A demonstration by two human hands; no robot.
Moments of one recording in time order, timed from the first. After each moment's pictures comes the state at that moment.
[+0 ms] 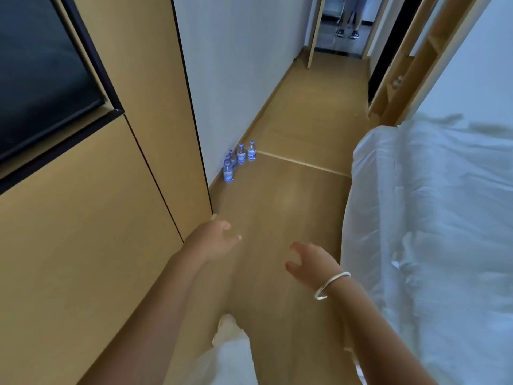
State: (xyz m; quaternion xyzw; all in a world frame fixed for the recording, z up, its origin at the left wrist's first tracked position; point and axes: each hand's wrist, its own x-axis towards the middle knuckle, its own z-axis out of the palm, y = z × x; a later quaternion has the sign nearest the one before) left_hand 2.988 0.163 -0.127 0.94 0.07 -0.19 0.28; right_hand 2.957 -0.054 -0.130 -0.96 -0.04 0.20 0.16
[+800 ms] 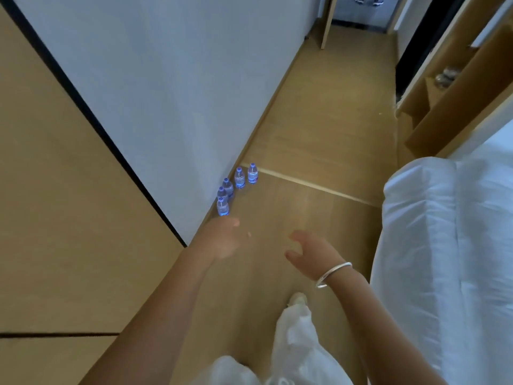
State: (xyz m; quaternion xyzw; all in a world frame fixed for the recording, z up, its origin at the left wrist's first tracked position) left_hand 3.471 0.143 -0.156 0.93 0.06 -0.25 0.28; right_hand 3.451 -0.059 -0.158 -0.95 -0.04 0.23 0.19
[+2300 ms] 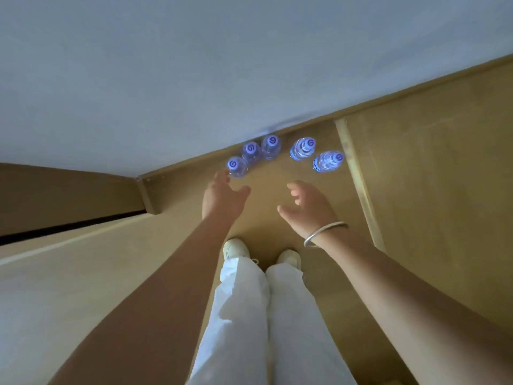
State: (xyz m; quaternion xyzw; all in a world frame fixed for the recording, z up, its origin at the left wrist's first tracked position) left_hand 3.940 0.168 -0.557 0.62 0.64 -0.09 0.46; right_hand 4.058 0.061 -0.520 -0.83 -0.29 0.46 0.12
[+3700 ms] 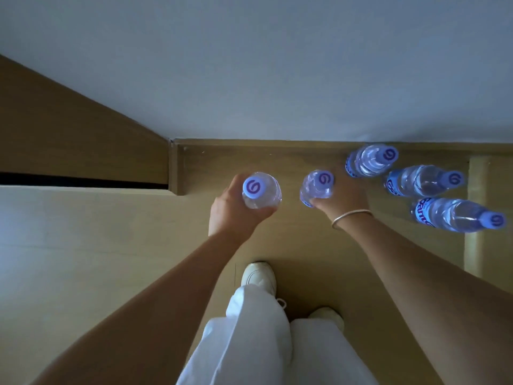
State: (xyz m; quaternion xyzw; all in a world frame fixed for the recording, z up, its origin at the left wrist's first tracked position) left_hand 3.843 0.192 -0.762 0.58 0.69 0.08 0.44; right_hand 4.039 0.167 -0.823 -0.81 -0.44 0.38 0.06
